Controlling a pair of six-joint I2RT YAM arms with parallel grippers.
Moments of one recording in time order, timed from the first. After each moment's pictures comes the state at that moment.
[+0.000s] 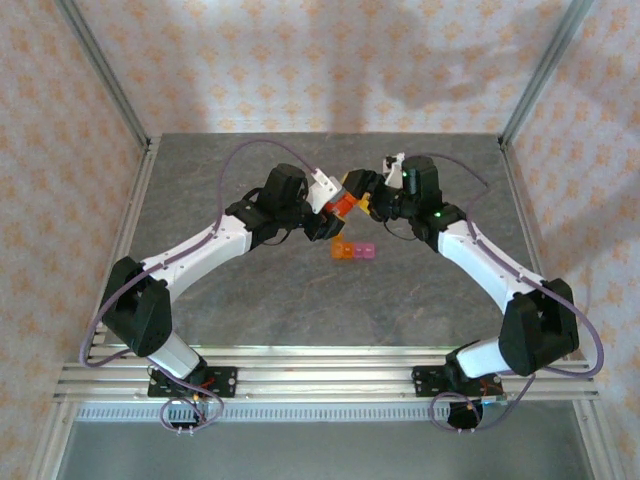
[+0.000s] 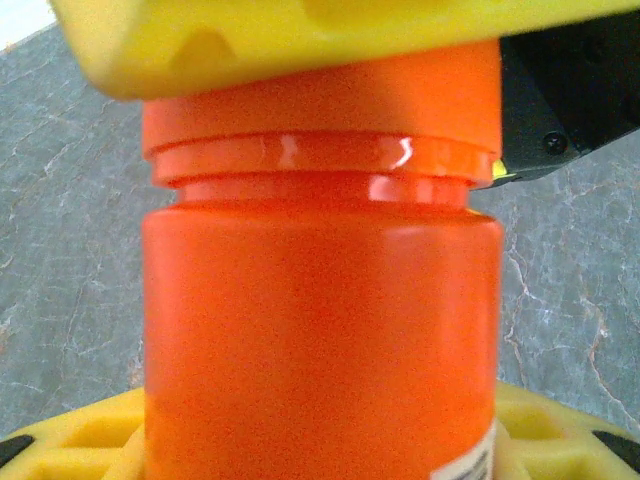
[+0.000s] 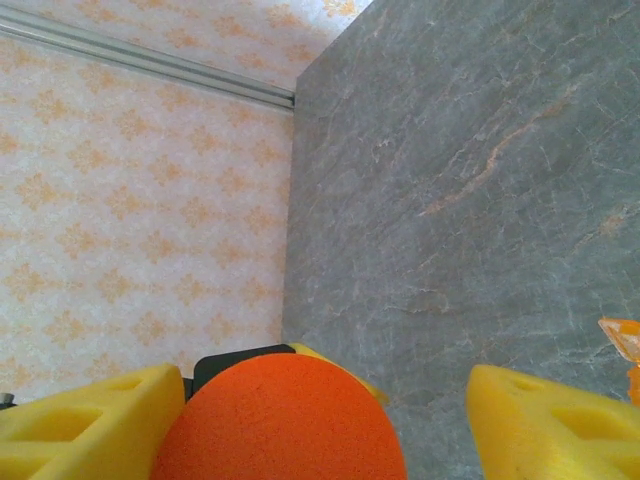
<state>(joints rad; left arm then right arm) -0.58 1.58 1.24 -0.29 0.36 0.14 0.40 1.41 1.07 -0.08 -0.52 1.00</state>
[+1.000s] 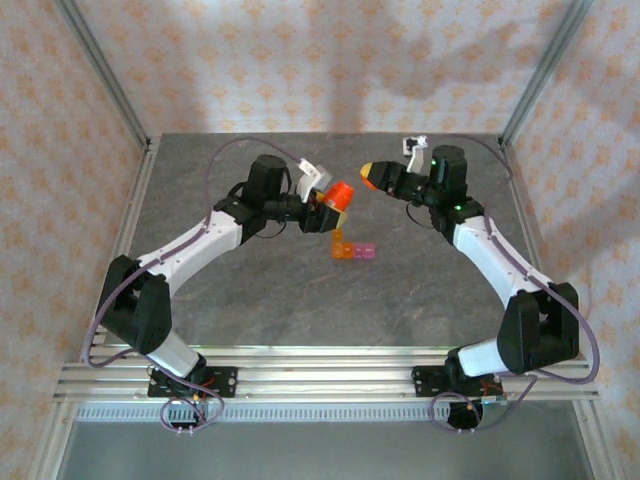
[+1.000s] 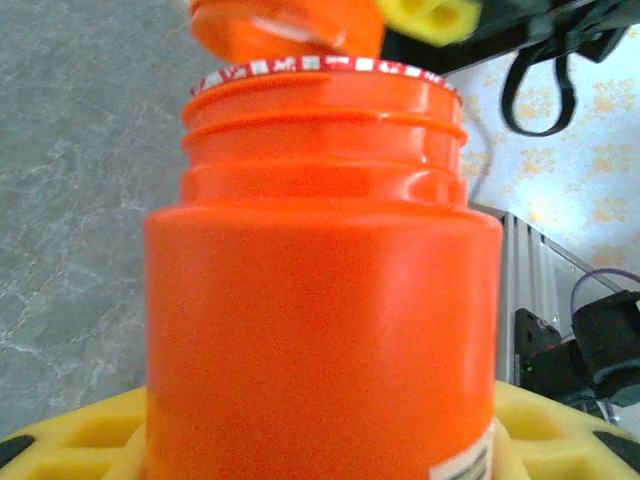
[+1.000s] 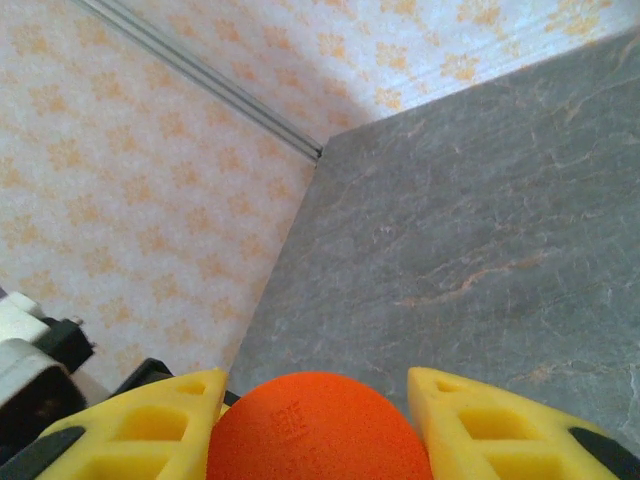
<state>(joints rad) -0.47 1.58 1.20 -0.14 0.76 -0.10 0.24 1.41 1.07 0.02 -0.67 0.67</state>
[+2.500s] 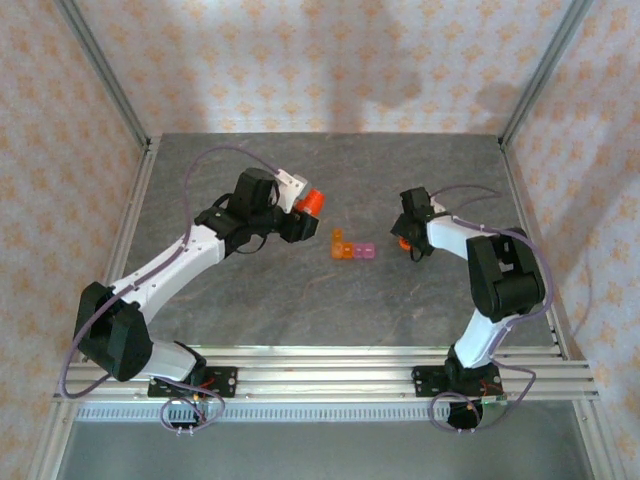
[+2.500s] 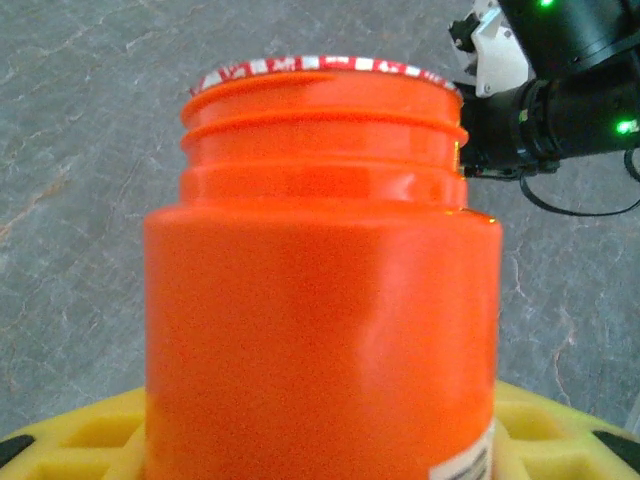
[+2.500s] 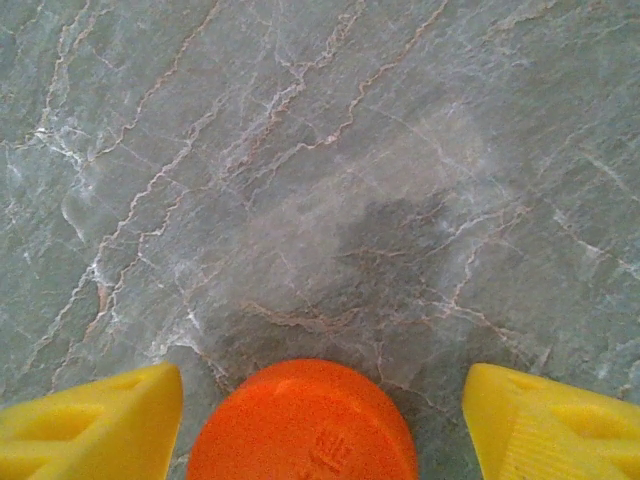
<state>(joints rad) -0.47 1.41 1.12 -0.39 0.35 -0.08 0.25 1.74 0.96 -0.33 0.20 0.77</state>
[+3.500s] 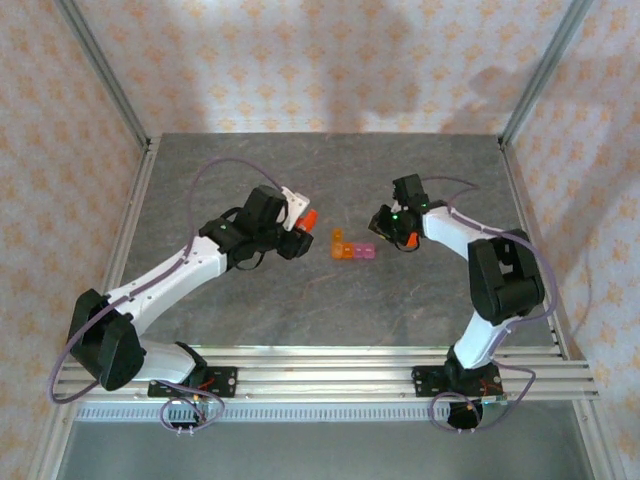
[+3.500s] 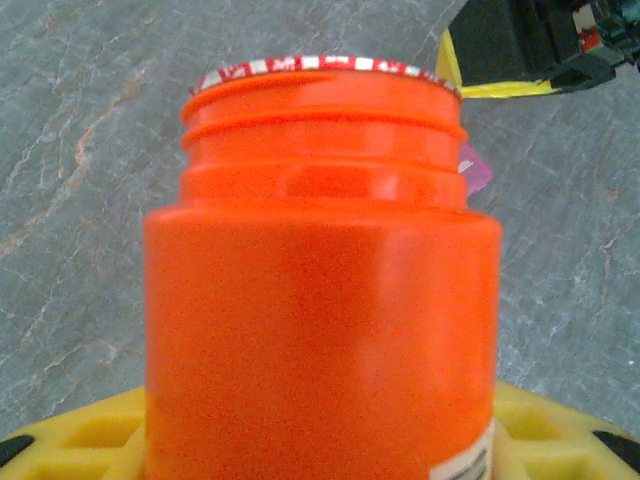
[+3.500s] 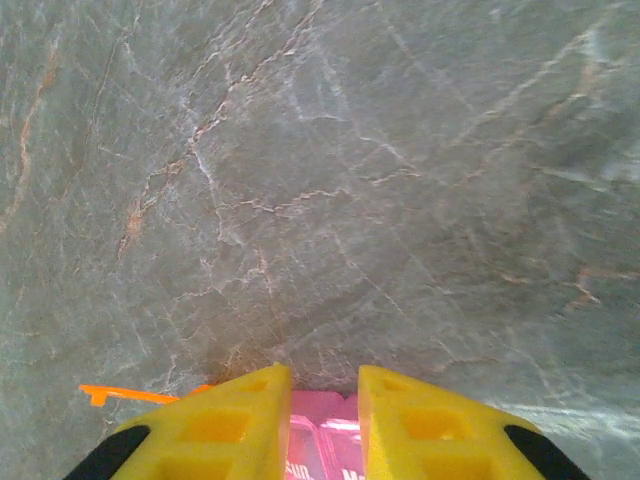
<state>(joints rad) -0.57 1.36 1.06 -0.52 0.08 -0.05 0.30 1.74 1.09 -0.38 -0.31 0.73</state>
